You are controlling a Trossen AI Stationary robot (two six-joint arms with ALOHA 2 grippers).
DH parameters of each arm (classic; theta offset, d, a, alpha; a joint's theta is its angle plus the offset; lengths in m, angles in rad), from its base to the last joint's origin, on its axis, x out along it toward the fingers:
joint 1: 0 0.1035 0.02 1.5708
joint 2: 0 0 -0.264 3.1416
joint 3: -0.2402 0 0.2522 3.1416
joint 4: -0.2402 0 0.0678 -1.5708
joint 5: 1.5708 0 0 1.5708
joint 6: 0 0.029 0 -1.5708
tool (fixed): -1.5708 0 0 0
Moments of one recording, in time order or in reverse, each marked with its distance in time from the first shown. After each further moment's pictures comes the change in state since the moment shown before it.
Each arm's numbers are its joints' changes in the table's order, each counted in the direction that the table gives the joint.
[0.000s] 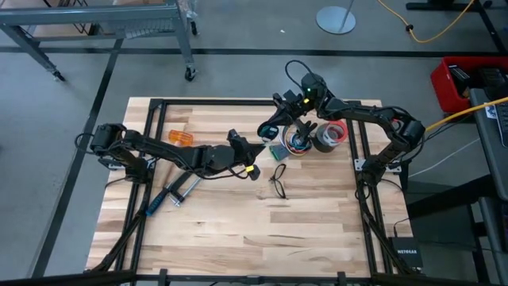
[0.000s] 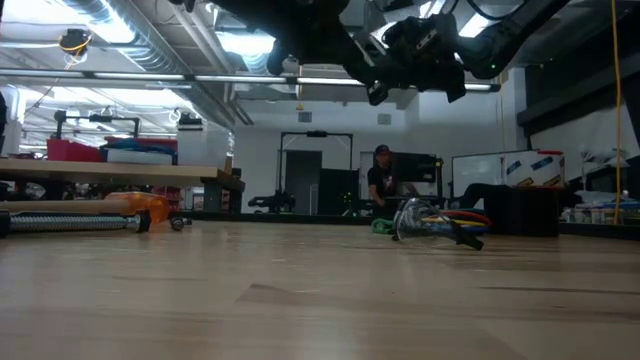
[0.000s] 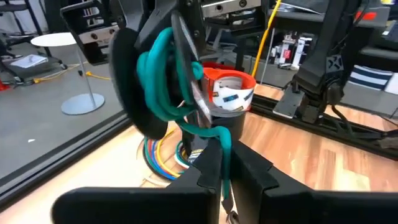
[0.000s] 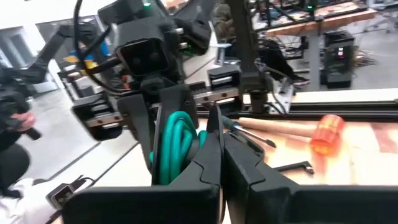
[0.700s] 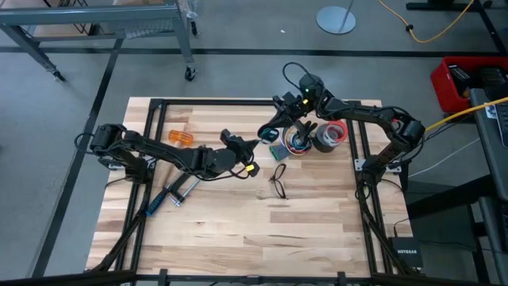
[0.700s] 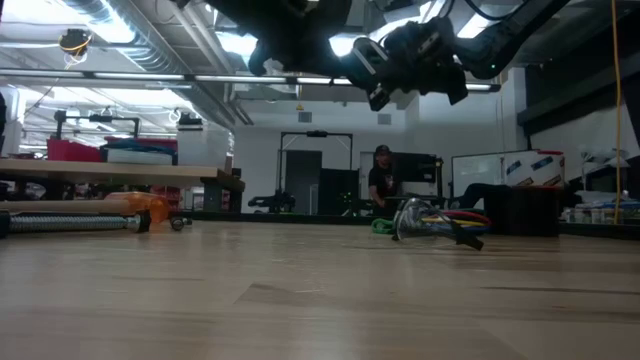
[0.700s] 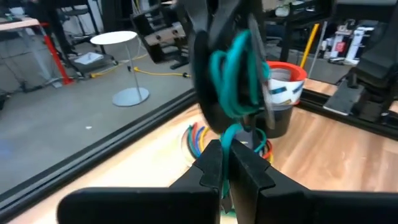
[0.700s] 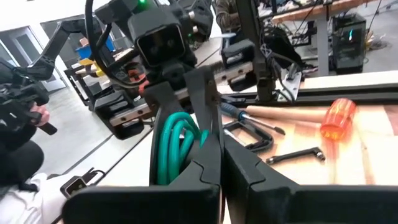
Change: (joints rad) left arm -0.017 0.000 0.000 -0.084 0.202 -0.029; right arm 0.000 0.000 0.000 -0.073 0.022 -0.027
